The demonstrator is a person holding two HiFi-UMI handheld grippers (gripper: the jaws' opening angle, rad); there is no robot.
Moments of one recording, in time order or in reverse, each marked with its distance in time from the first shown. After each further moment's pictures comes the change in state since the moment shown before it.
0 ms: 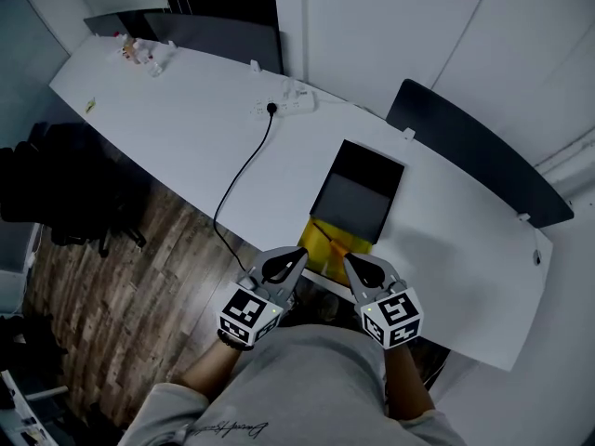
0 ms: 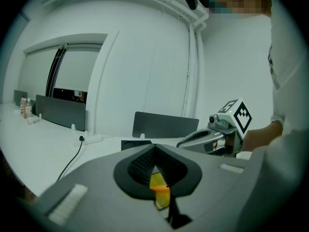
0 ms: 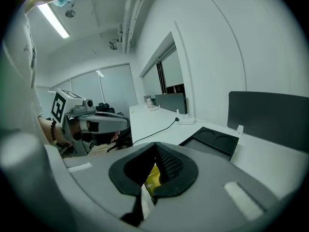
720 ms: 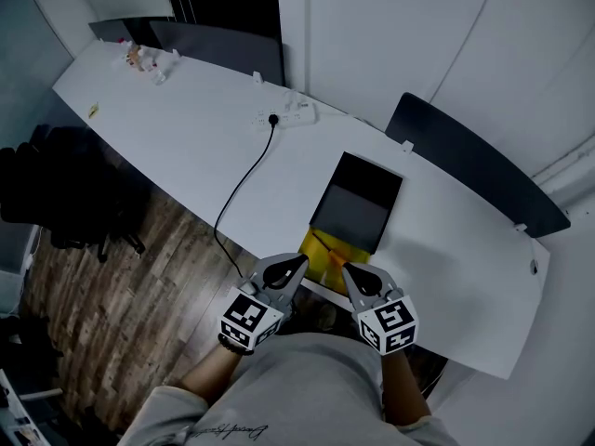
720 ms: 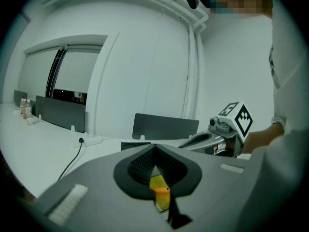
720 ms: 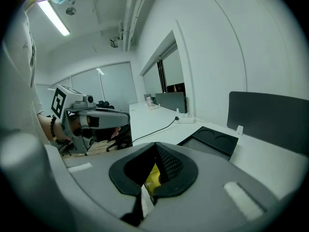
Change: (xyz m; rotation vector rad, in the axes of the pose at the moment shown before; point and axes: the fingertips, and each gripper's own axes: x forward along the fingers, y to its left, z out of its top) left arm 0.003 0.000 0.005 0.002 -0.015 -0.002; right arm 0.001 -0.001 -0.003 -0.017 0.016 -0.006
